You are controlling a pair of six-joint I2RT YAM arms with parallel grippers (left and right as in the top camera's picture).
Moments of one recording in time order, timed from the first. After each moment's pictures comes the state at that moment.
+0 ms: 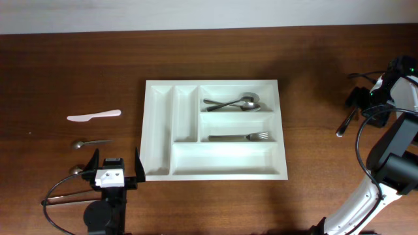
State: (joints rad) left arm 0.05 0.01 0.01 -0.08 -0.01 0.11; right arm -0.51 2.16 1.69 -0.99 -0.07 0.16
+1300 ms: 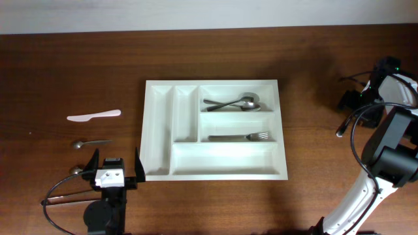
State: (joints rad) left arm 0.05 0.01 0.01 -0.08 -0.01 0.11; right arm -0.46 2.21 1.69 -0.98 0.02 0.18
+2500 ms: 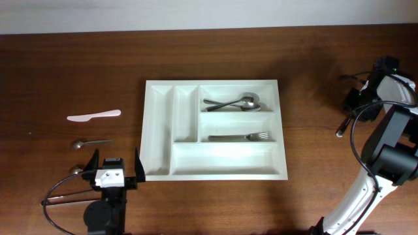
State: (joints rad) left arm 0.05 0.01 0.01 -0.08 -0.01 0.11; right arm -0.46 2.24 1.69 -0.91 0.01 0.18
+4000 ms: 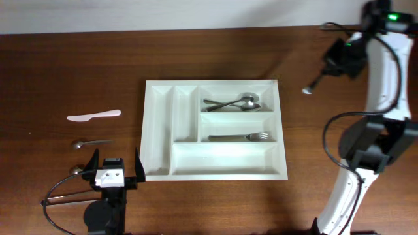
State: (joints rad) left arm 0.05 0.01 0.01 -0.08 -0.01 0.11; right arm -0.20 2.28 2.39 -1.50 -0.27 0.55
